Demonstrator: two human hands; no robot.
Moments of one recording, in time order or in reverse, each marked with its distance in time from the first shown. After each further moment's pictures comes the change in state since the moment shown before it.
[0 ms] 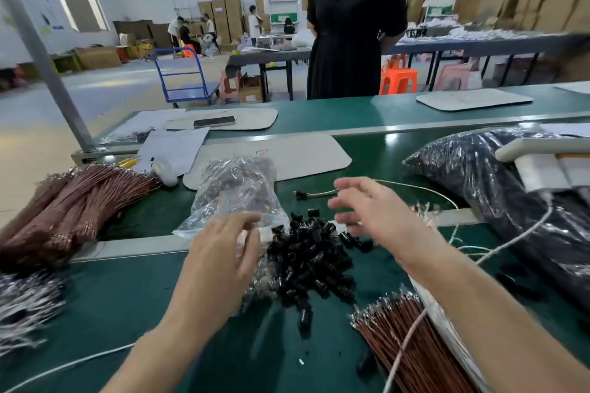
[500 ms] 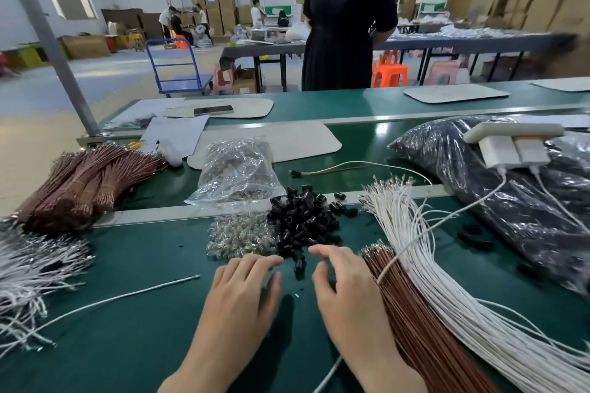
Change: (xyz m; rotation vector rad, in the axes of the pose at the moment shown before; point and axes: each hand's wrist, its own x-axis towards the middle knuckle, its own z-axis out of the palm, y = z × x) left_hand -0.108 0.019 0.012 0.162 -0.049 0.145; right_hand -0.129 0.080 0.070 -0.550 0.279 -0.308
